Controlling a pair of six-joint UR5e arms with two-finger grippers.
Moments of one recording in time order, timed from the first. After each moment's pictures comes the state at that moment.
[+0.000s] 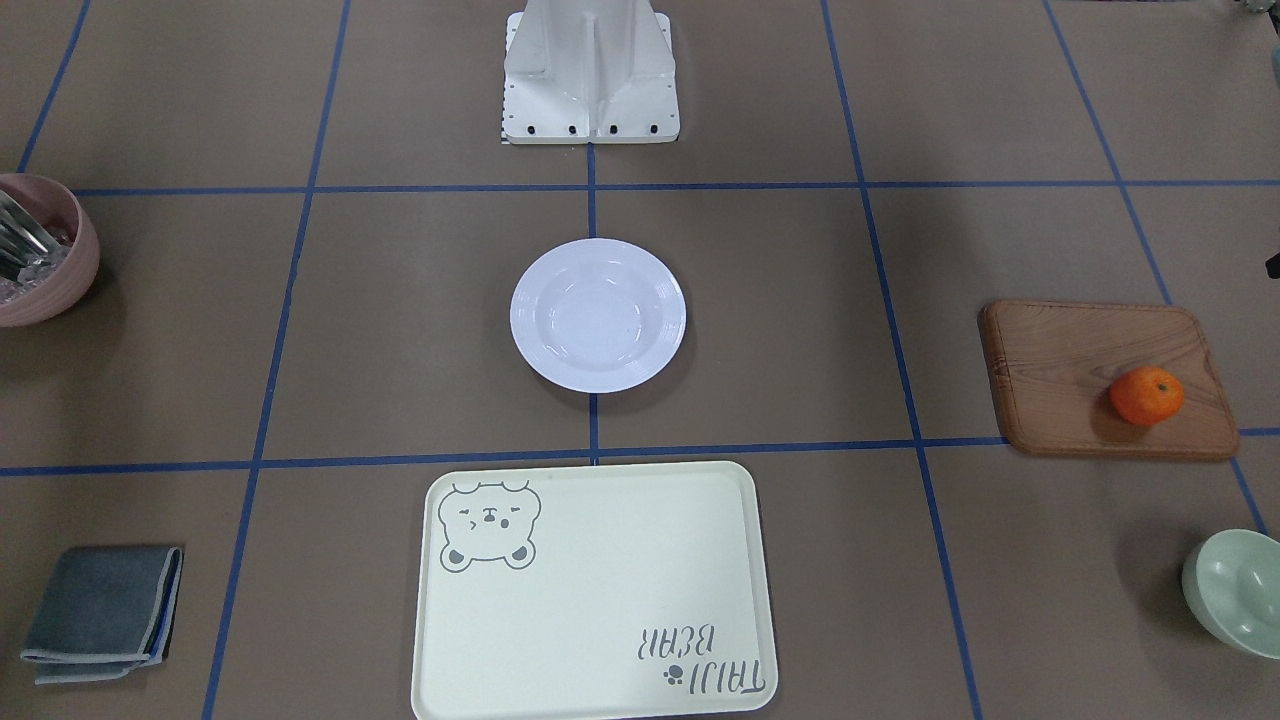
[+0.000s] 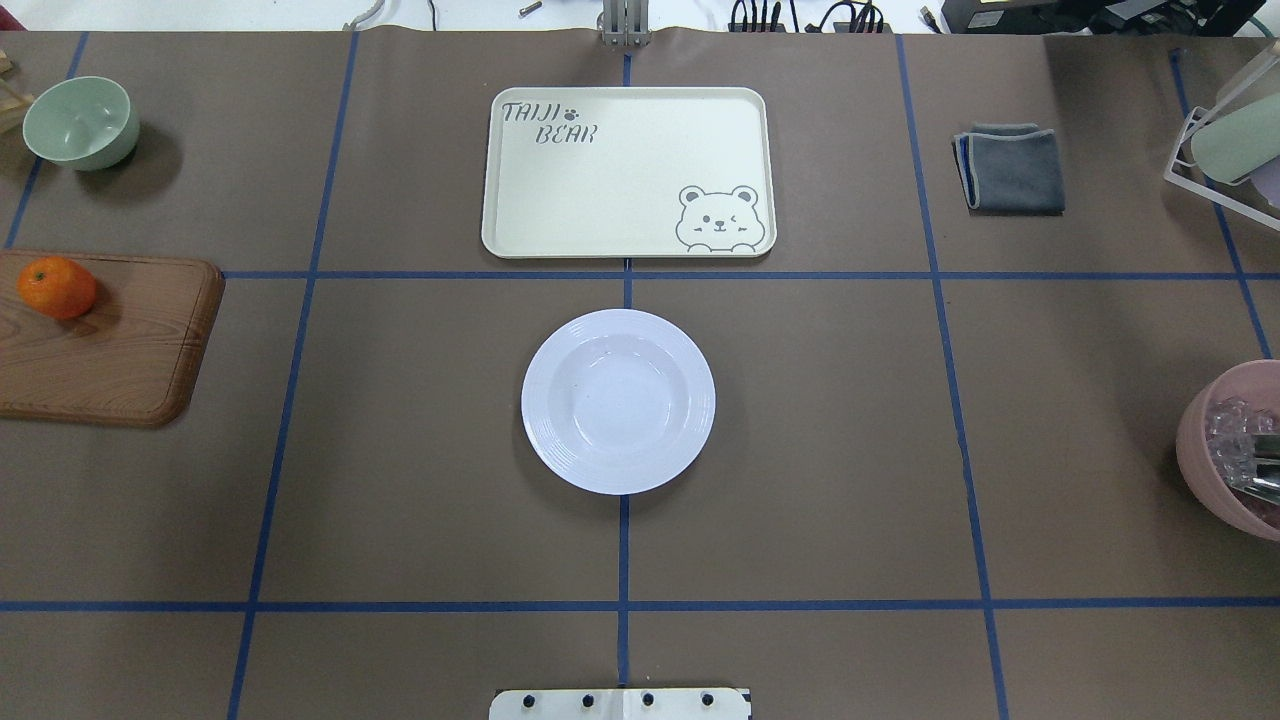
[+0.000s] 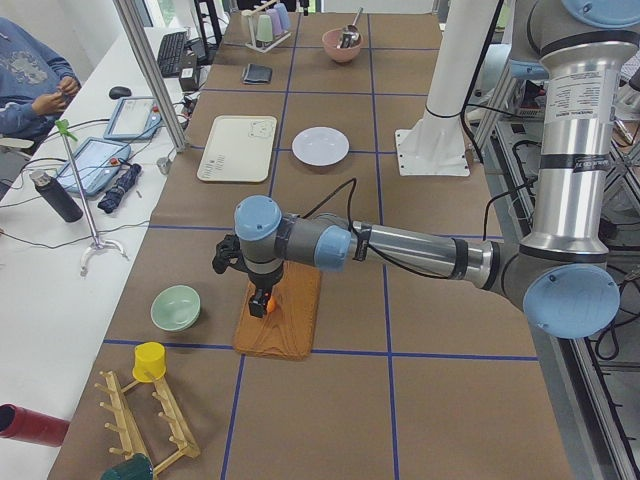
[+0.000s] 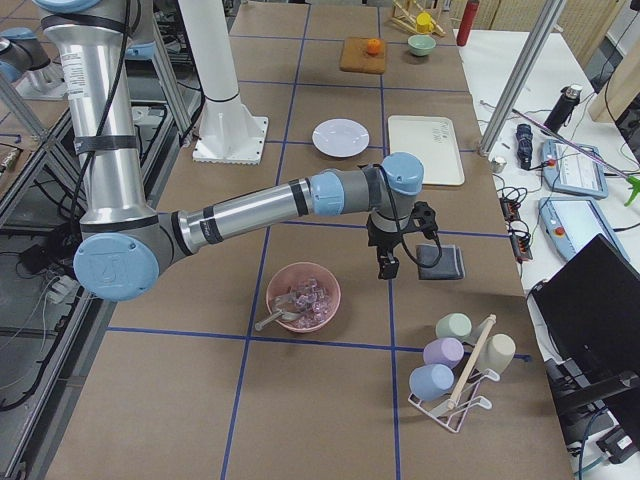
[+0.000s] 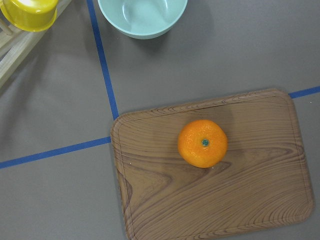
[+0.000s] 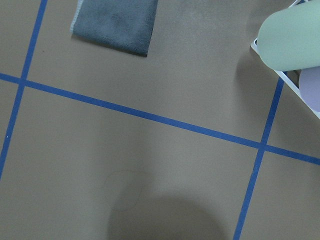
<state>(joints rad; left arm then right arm) -1.43 -1.59 -1.69 -1.66 -2.36 -0.01 1.42 -1.47 1.80 -1.75 2.35 -0.05</state>
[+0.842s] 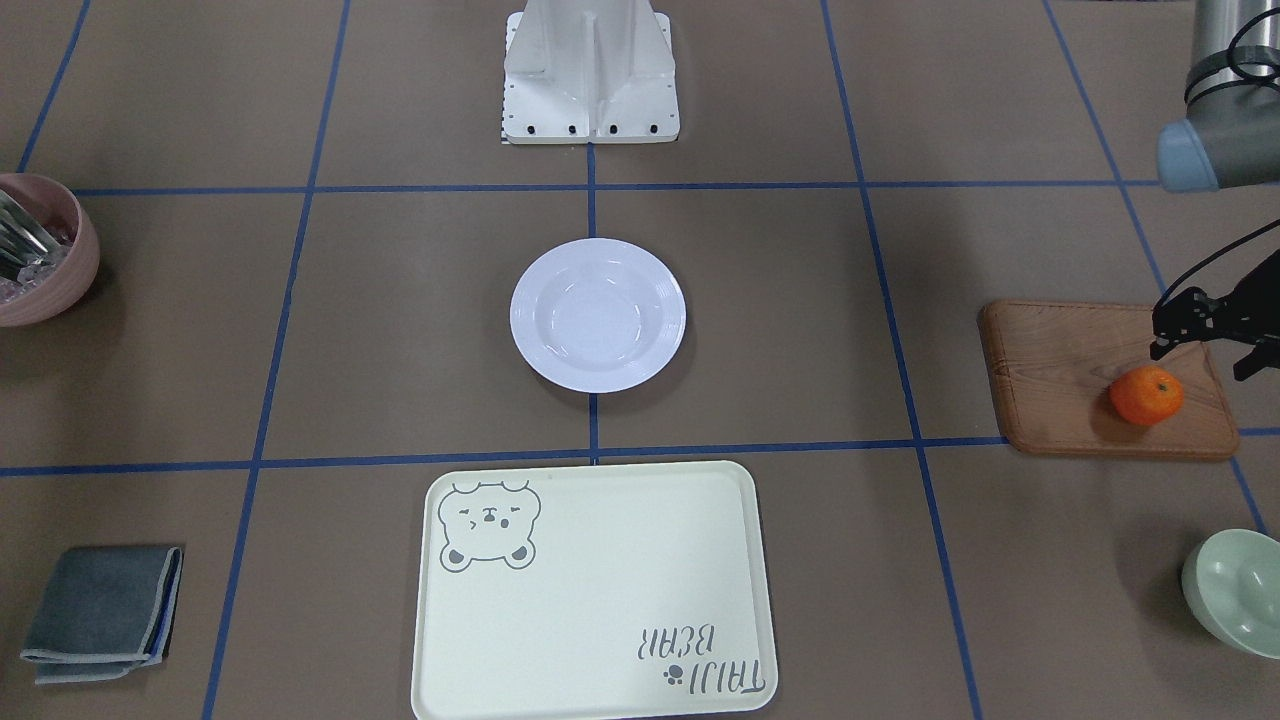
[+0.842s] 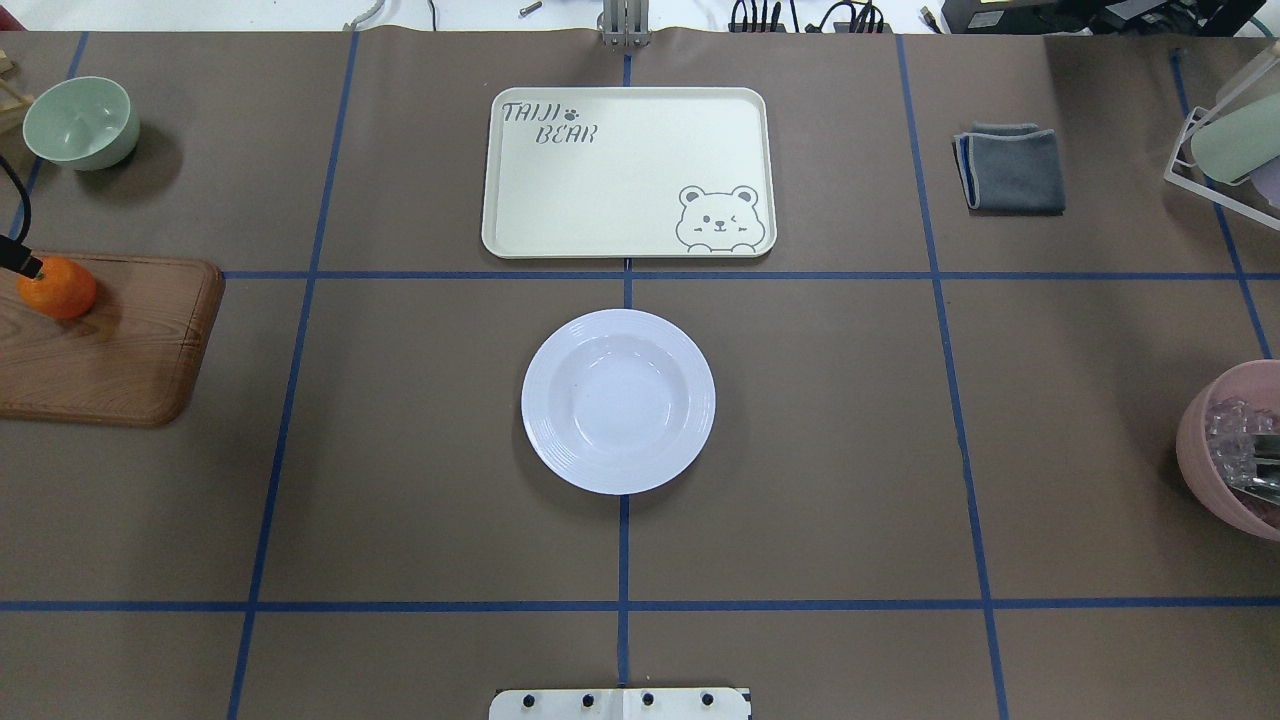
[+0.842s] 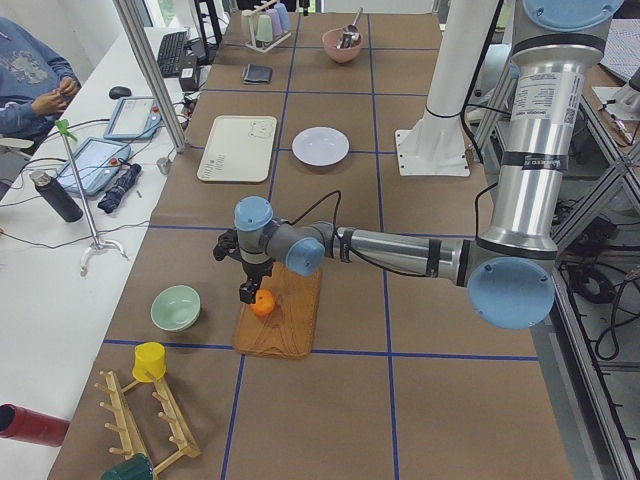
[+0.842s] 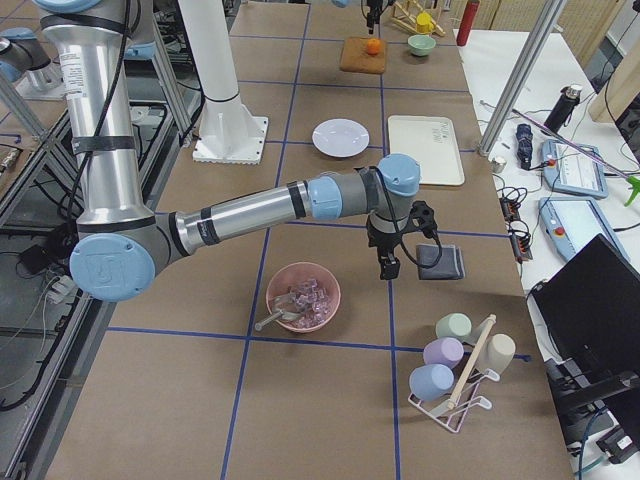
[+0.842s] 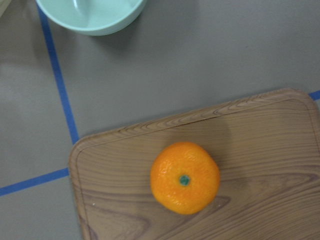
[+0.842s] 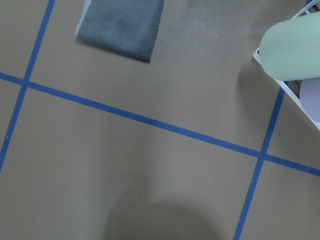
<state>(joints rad) -1.23 -1.69 -1.50 -1.97 -2.23 -0.17 1.42 -1.48 1.79 -1.70 2.34 -0.05</state>
